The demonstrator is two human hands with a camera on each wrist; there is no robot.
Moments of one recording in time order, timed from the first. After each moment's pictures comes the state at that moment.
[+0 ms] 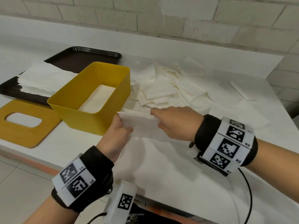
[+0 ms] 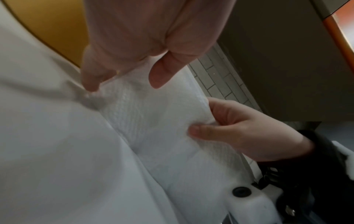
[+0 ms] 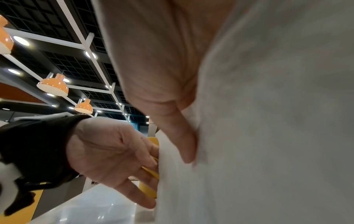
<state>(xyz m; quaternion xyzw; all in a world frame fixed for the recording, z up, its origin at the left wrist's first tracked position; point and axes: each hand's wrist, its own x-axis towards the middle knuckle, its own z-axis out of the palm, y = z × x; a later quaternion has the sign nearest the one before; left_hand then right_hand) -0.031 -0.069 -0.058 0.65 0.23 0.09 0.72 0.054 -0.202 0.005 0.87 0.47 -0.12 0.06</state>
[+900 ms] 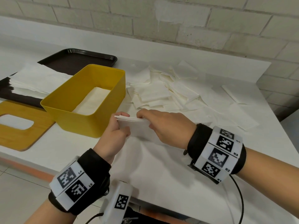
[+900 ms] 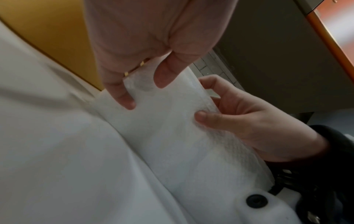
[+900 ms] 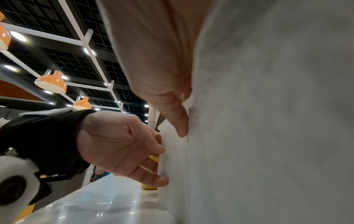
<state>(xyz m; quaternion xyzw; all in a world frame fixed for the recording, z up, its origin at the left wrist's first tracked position) -0.026 -0.070 -0.064 0.66 0.20 0.13 0.71 0.048 -0.205 -0.004 0.86 0.50 -0.09 -0.06</state>
